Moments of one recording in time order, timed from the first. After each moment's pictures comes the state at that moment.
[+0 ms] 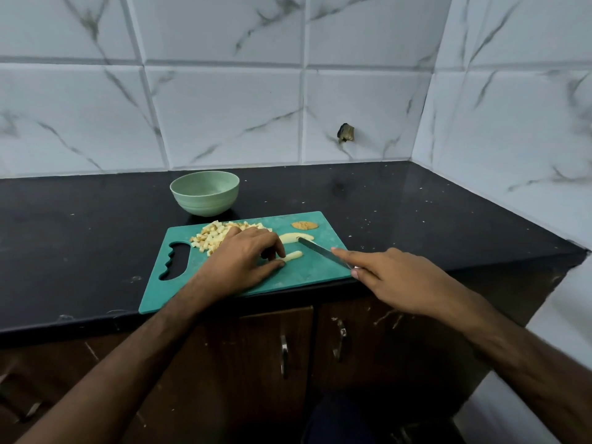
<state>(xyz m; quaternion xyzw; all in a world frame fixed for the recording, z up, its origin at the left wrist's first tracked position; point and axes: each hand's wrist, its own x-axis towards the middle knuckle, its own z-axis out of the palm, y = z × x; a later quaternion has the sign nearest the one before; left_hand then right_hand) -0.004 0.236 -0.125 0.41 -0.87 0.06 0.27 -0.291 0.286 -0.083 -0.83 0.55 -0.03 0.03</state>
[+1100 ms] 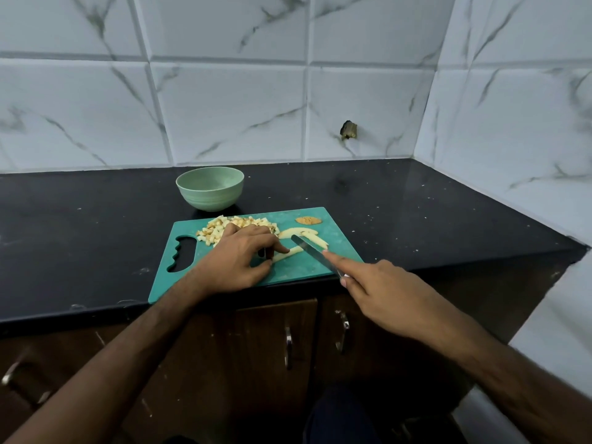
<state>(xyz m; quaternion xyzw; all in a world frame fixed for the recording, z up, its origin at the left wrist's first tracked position) 0.013 0.242 -0.123 0.41 -0.88 0.02 0.23 -0.260 0.322 -0.092 -0.82 0.56 -0.07 0.06</state>
